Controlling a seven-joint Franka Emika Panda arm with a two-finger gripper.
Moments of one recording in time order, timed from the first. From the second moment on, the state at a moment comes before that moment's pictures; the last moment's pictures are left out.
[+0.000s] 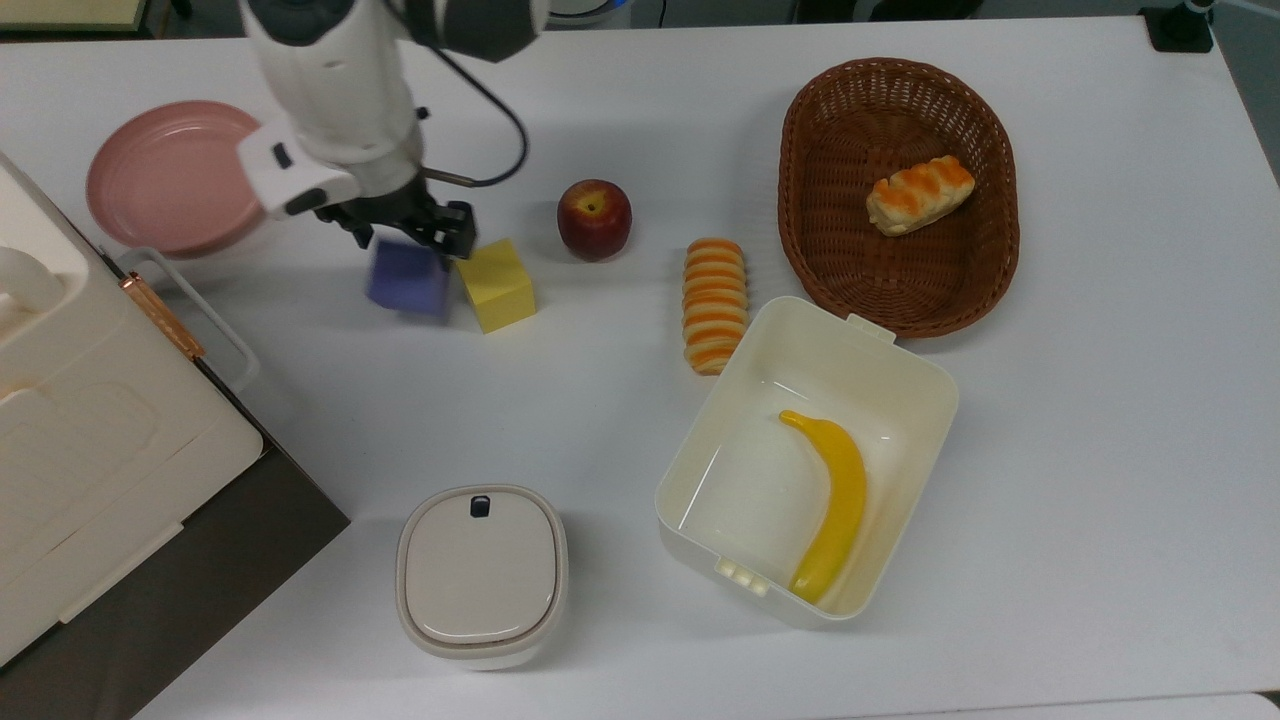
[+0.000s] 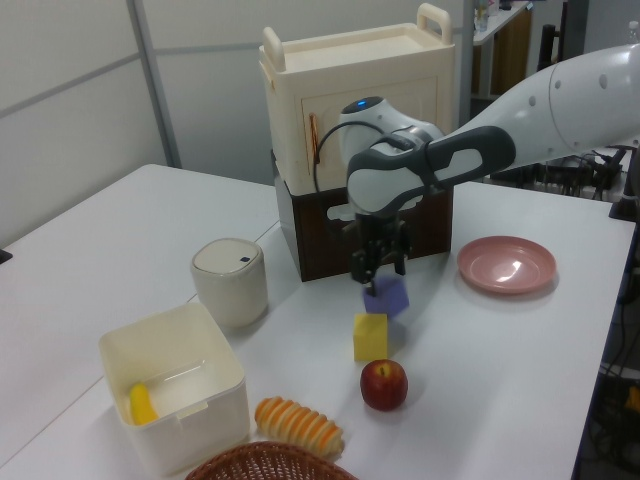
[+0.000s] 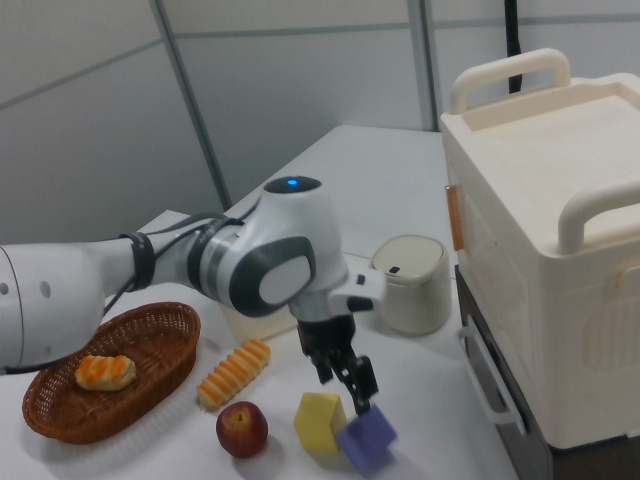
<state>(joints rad) -0.17 0.30 0.02 -1.73 -0.09 1.97 0.14</state>
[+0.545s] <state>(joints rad) -0.03 0.25 0.02 -1.56 -0.09 1.81 0.15</state>
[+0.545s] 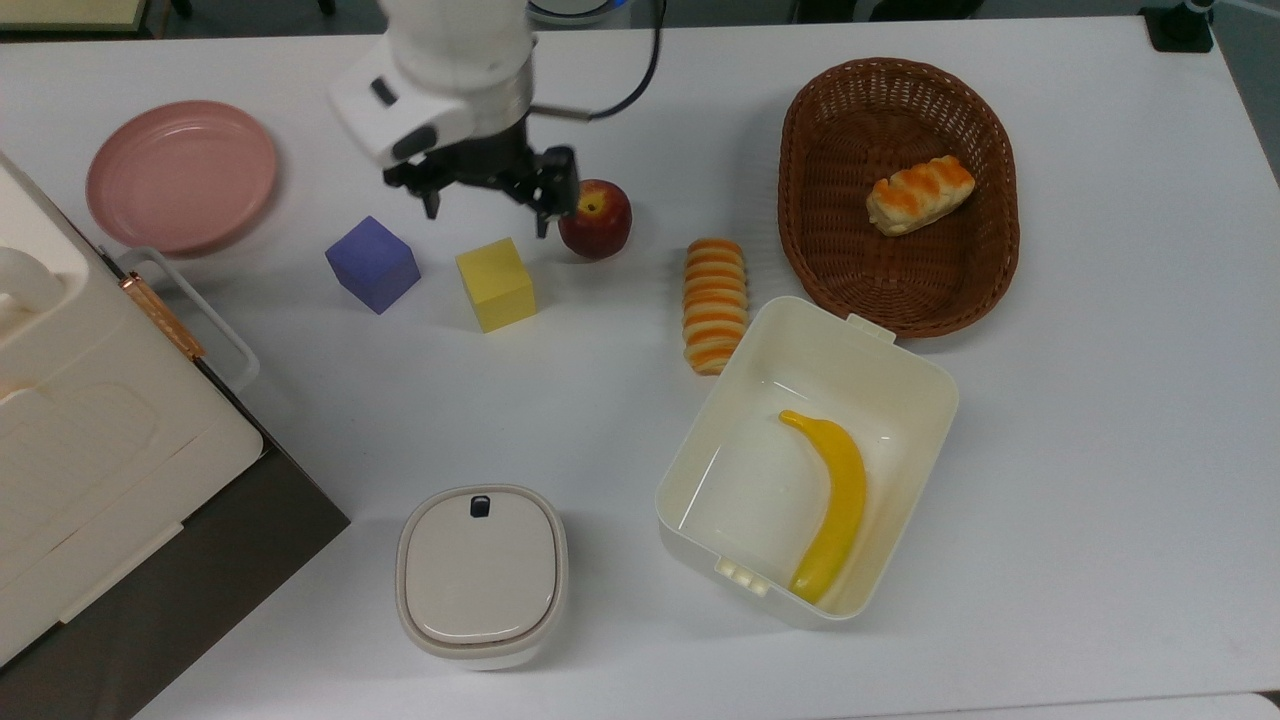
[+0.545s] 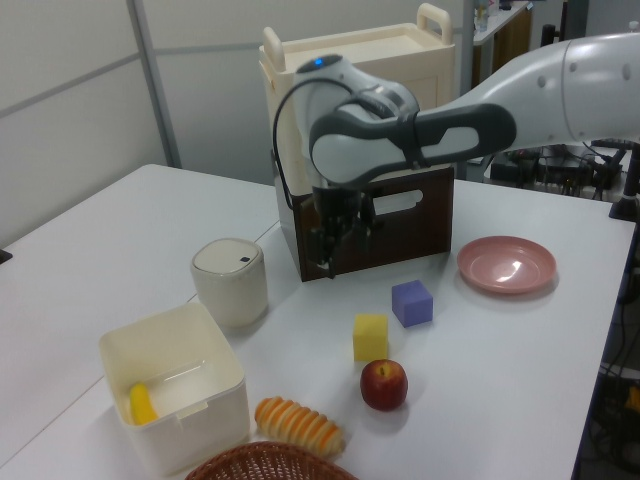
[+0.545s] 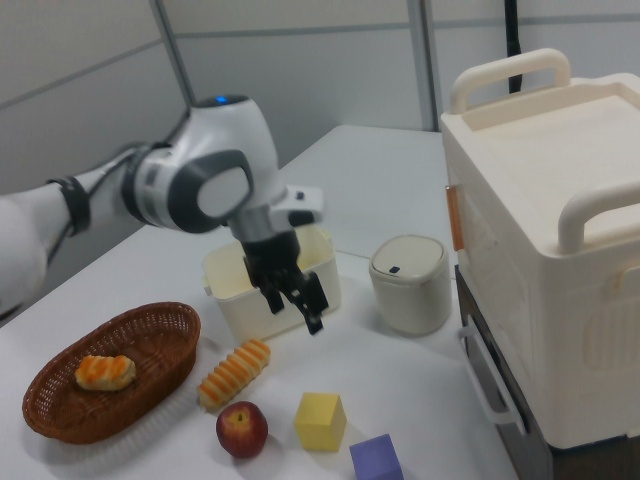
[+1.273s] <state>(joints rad) 0.00 0.12 0.02 -1.56 -0.06 1.70 0.14</state>
